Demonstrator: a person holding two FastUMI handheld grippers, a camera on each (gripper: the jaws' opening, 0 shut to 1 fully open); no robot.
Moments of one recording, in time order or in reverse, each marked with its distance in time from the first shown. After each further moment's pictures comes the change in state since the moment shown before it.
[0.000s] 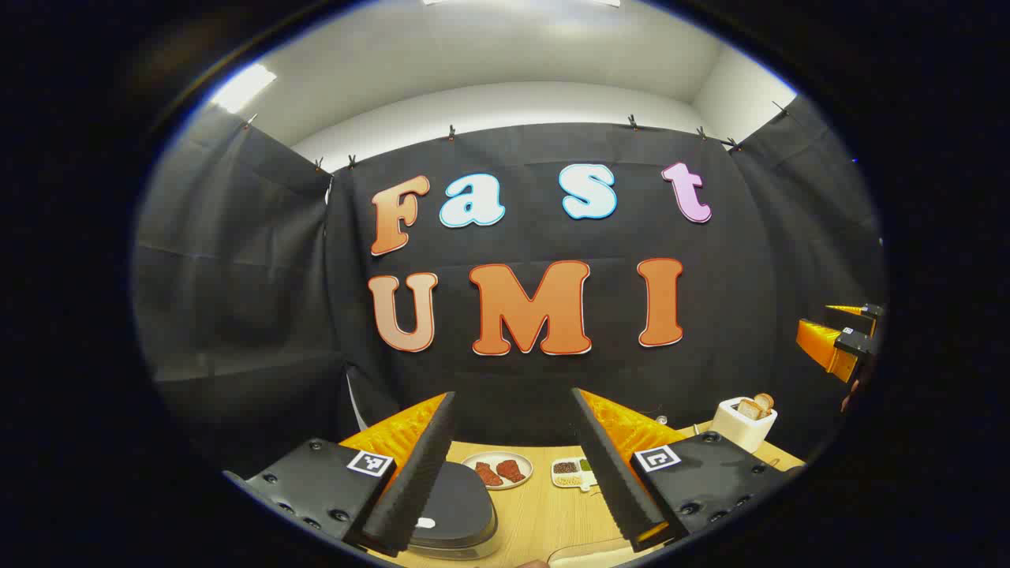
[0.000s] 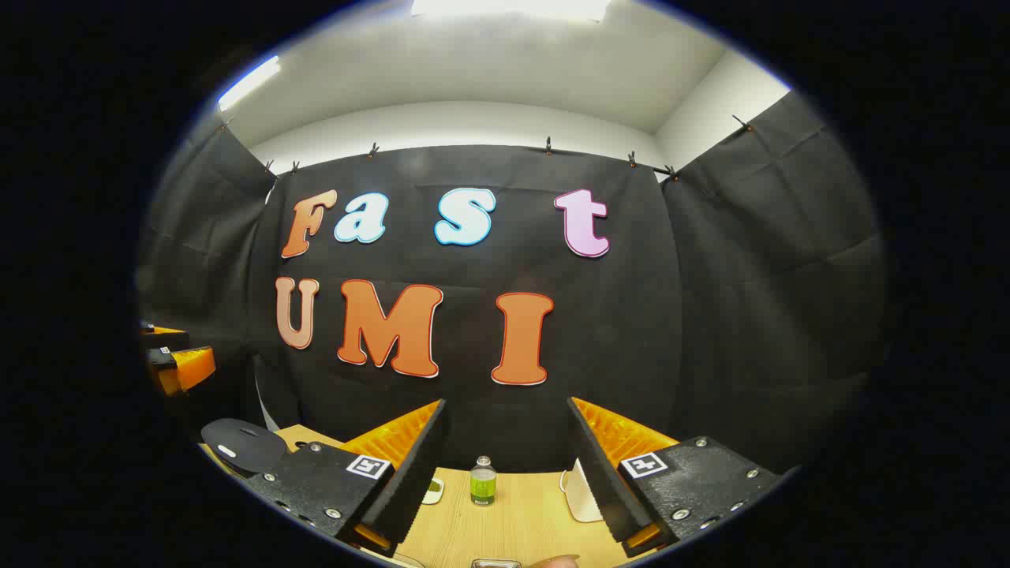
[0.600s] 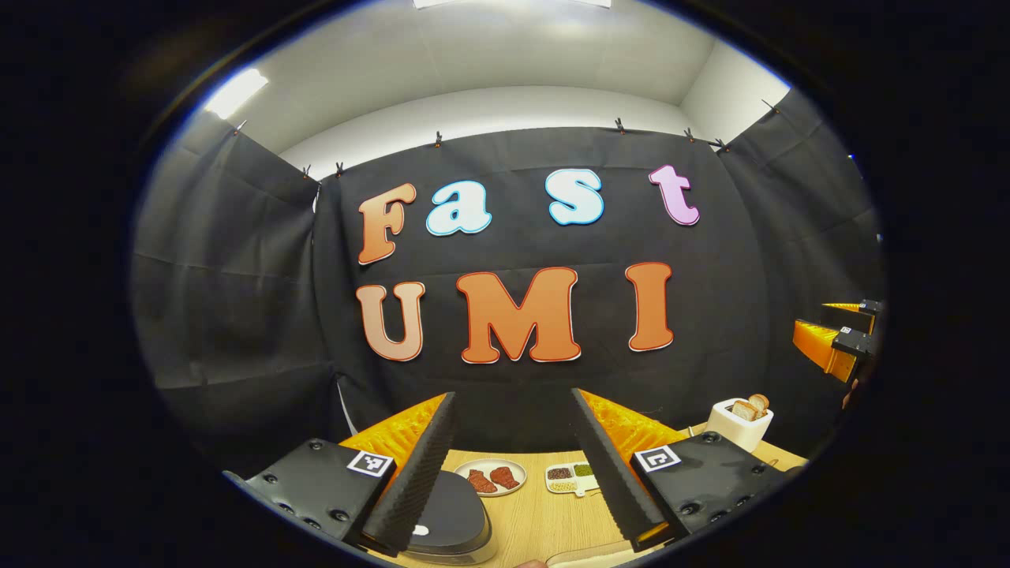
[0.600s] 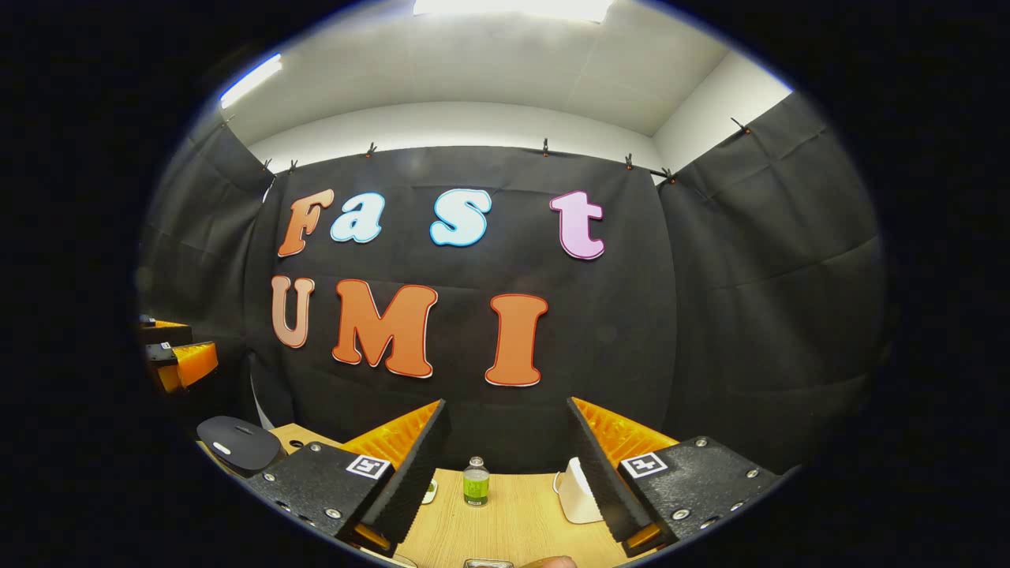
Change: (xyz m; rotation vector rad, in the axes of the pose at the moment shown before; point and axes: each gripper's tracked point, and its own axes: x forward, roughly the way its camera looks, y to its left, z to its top) left arm 0.006 -0.012 0.004 0.016 -0.015 -0.032; right arm 0.000 -0.007 0.001 -0.006 -0.004 -0.015
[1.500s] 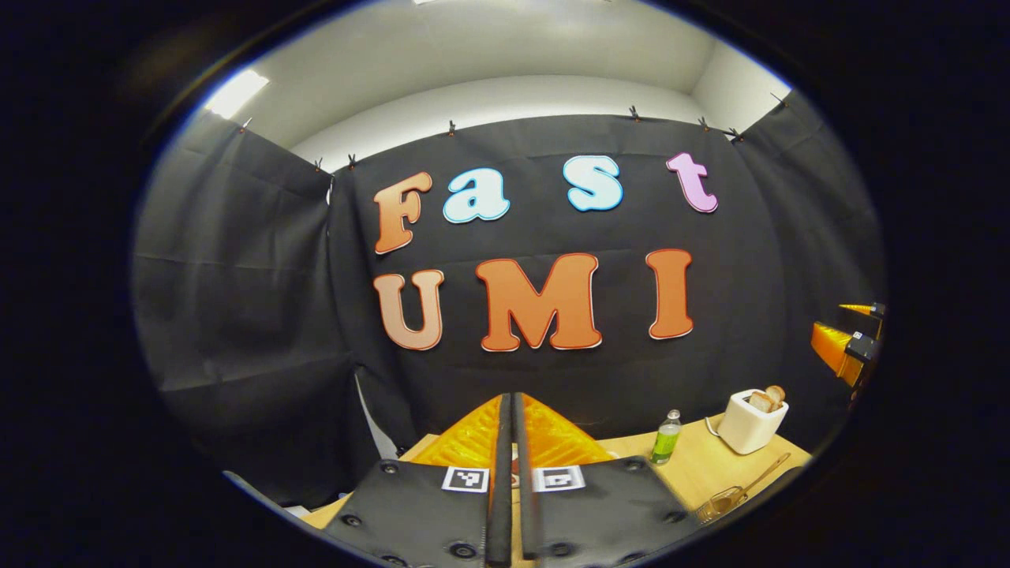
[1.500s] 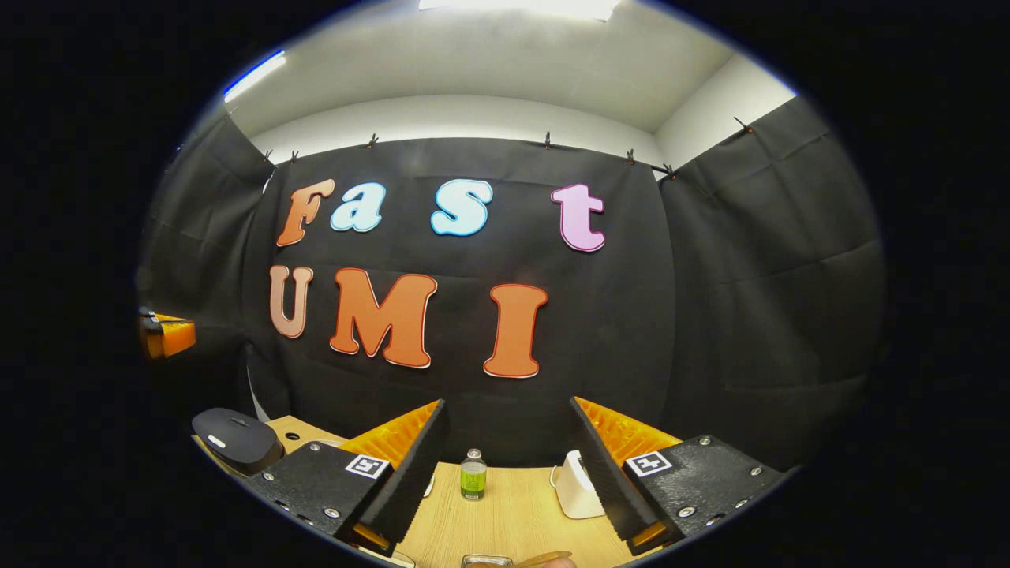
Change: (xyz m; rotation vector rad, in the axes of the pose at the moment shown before) left arm 0.011 0.032 -0.018 0.002 0.088 0.064; right arm -0.001 0.002 -0.016 -0.019 0.035 -0.013
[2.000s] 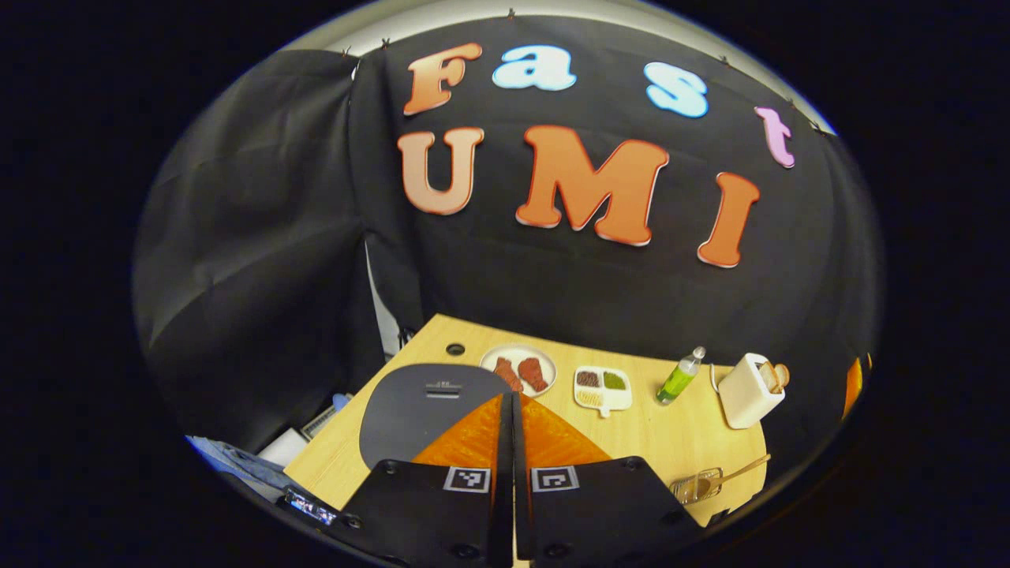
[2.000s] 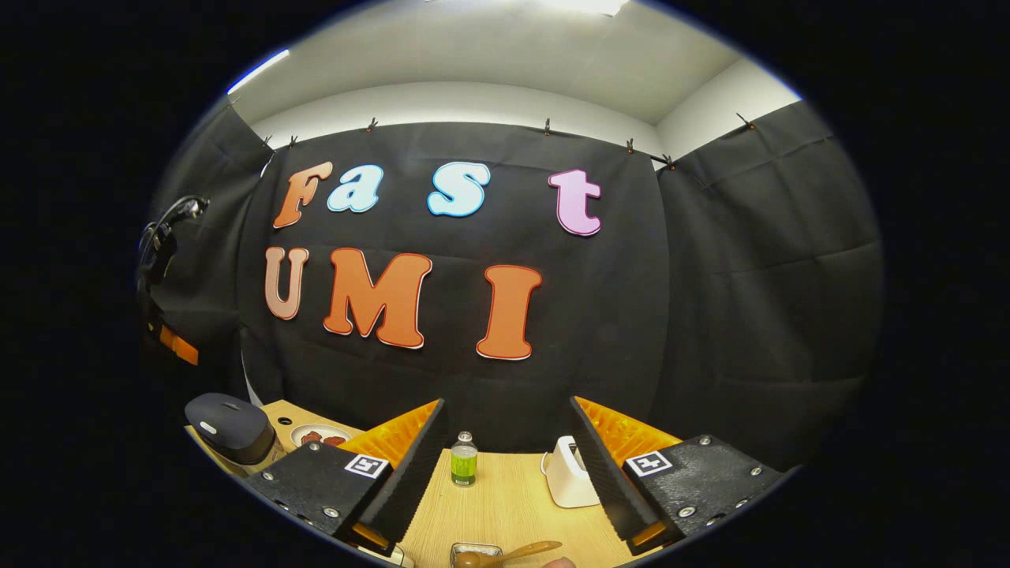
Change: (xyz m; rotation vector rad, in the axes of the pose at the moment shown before) left arm 0.030 0.057 -0.115 -0.187 0.600 0.066; right arm -0.009 -0.009 -0.024 -0.027 0.064 -0.021
